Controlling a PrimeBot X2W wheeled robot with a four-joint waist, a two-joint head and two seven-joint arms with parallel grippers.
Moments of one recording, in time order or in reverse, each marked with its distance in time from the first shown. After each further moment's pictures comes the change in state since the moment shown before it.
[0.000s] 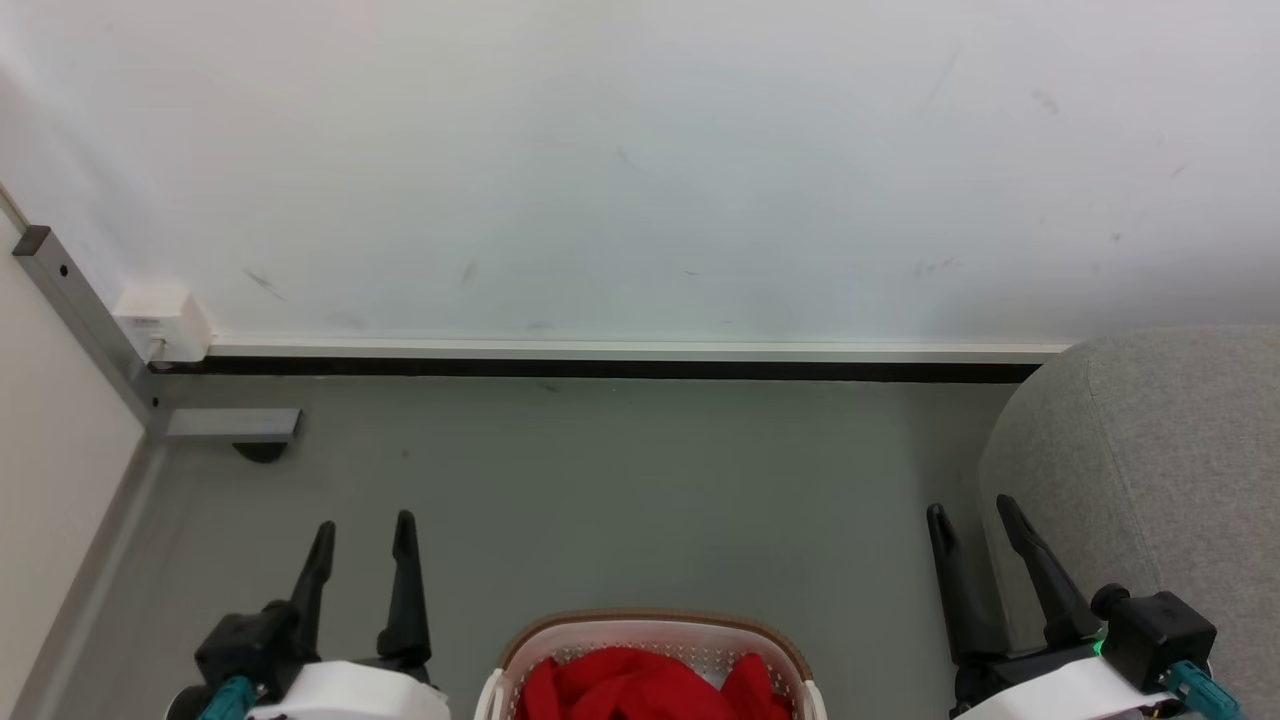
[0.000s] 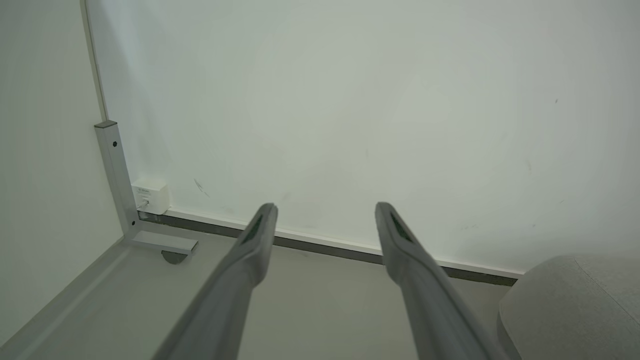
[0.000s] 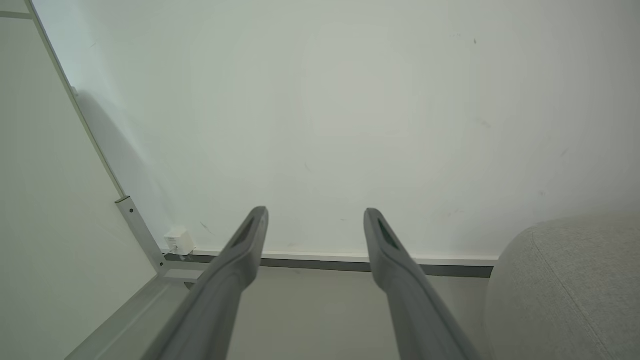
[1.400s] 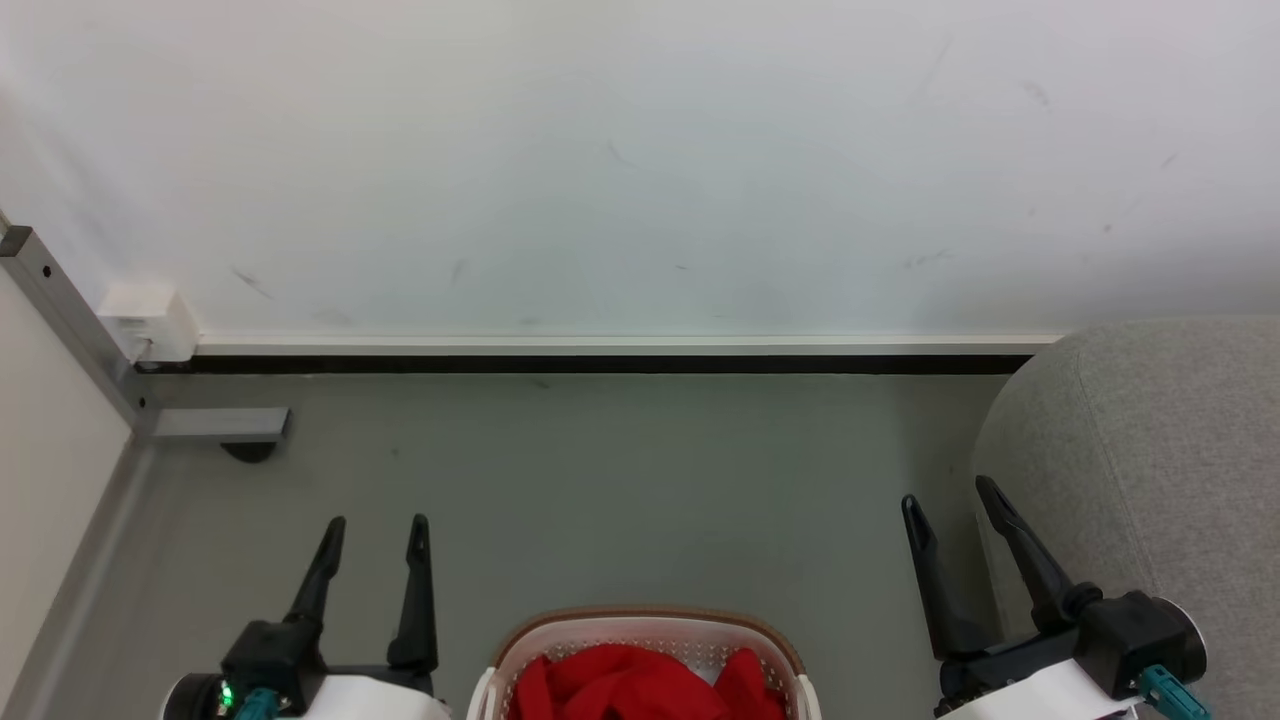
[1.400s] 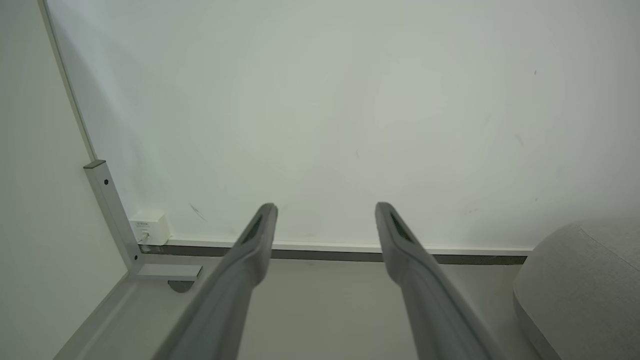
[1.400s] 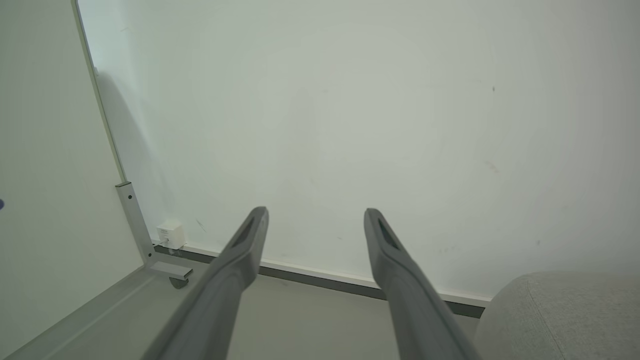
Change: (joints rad) left arm 0.005 -0.001 0.006 0.011 0.147 -0.002 -0.050; right arm -0.015 0.000 0.023 -0.021 -0.149 0.000 -0.049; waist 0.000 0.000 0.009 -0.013
